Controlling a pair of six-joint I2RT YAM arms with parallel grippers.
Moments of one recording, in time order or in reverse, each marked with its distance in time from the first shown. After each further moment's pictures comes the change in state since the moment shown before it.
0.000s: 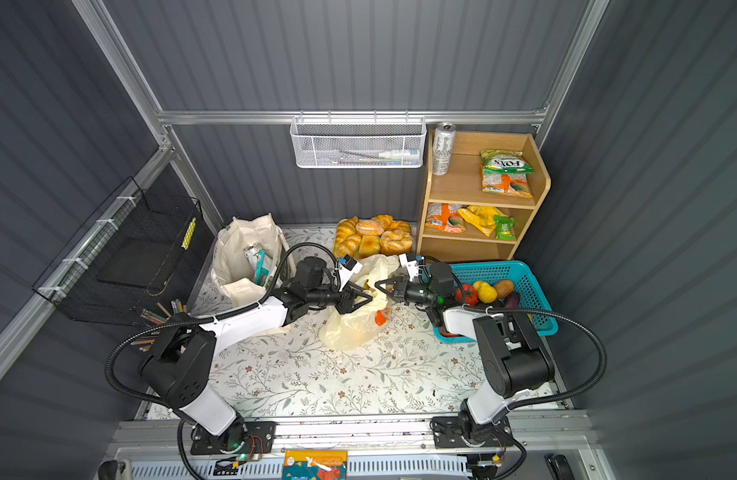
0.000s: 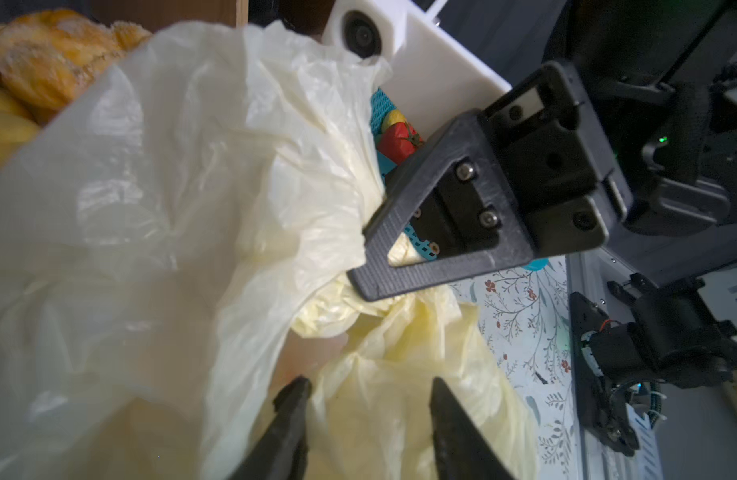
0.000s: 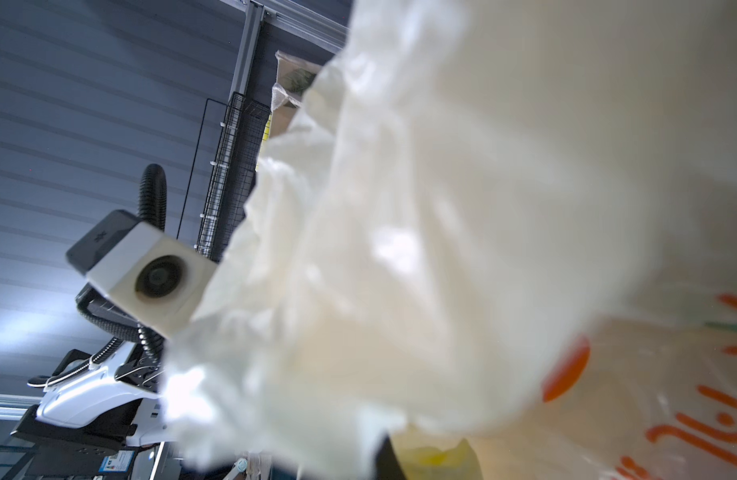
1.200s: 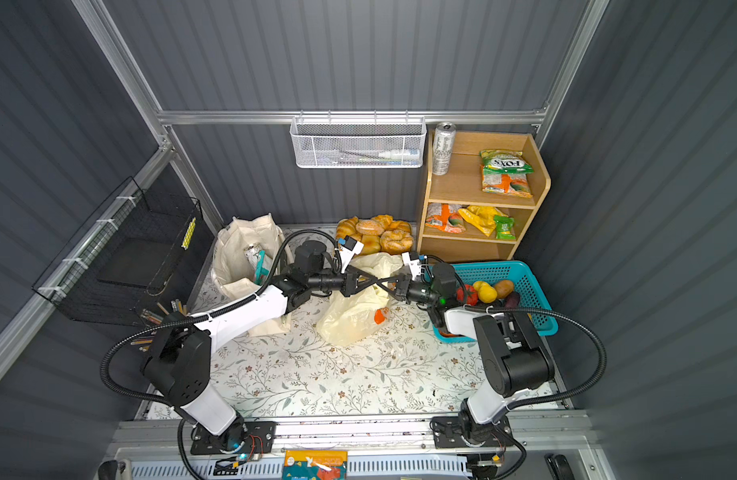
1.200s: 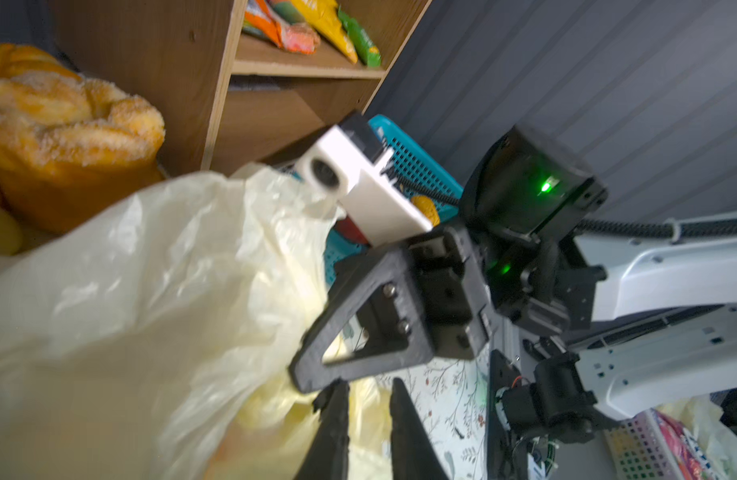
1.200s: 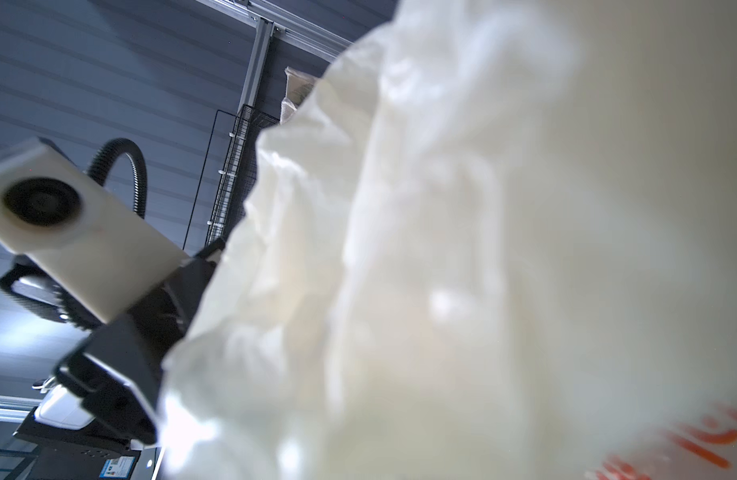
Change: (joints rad) left arm 0.003 0.021 0.140 -0.041 0.069 -0.209; right arm -0.017 0.004 -0.019 0.081 -0.005 0.044
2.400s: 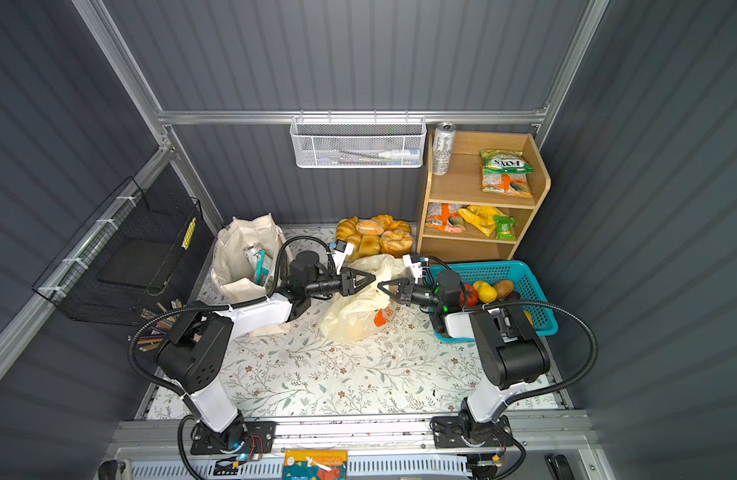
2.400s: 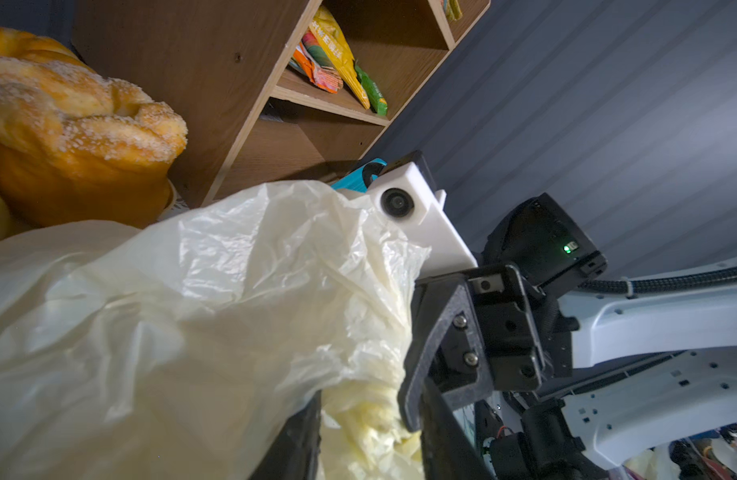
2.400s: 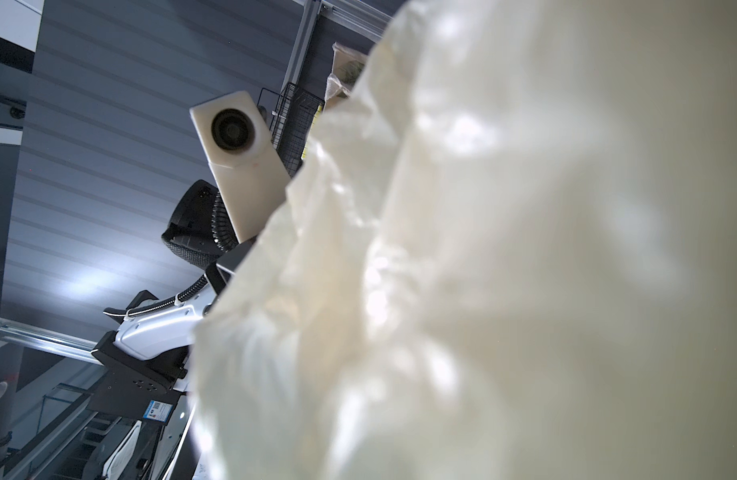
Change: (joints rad) left arm 0.047 0.107 -0.135 0.501 0.070 -0.280; right arm -0.016 0.048 -0.059 0.273 -0.111 0.113
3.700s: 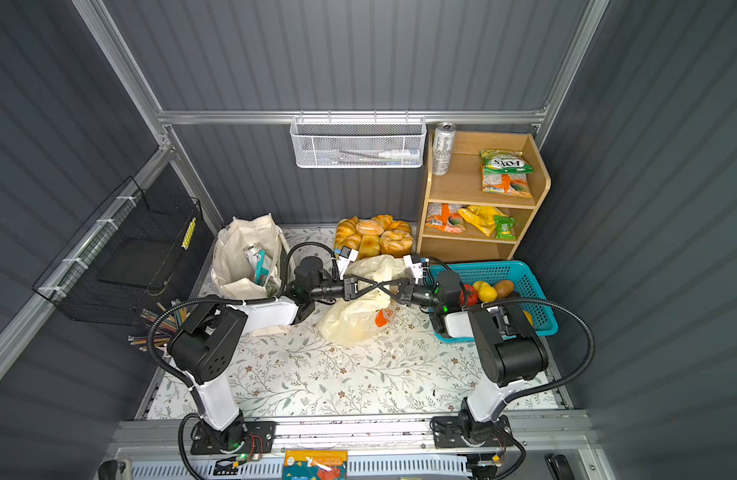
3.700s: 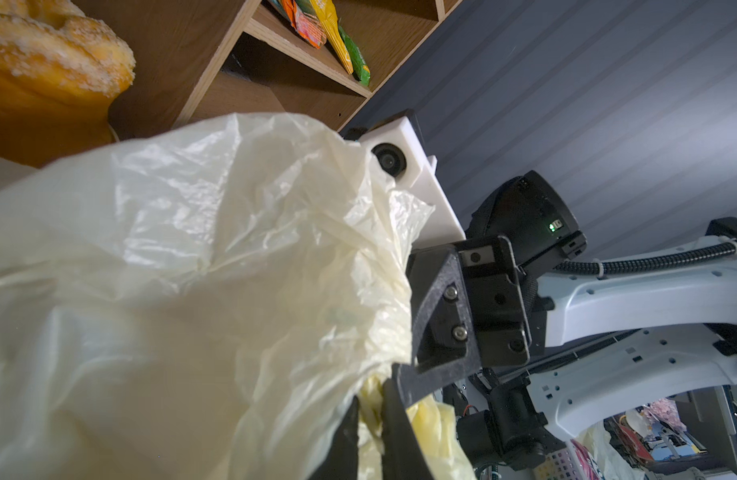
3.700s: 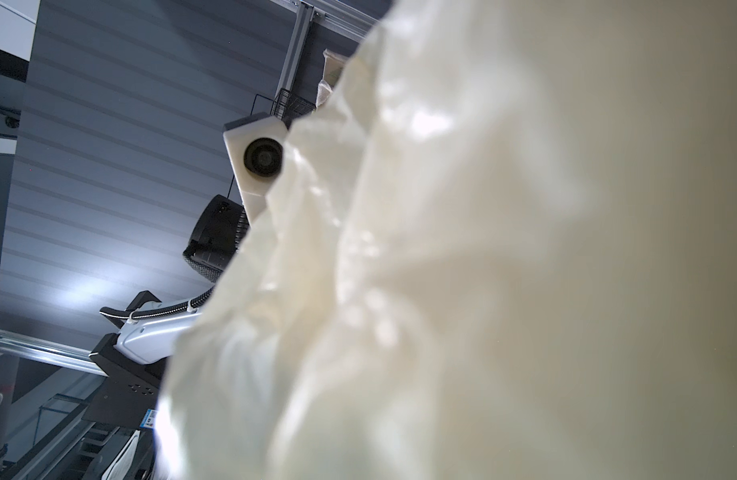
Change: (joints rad) left arm -0.013 0.077 -0.025 0.114 0.080 -0.098; right arm -0.003 0.018 0.000 0.006 0.012 0.001
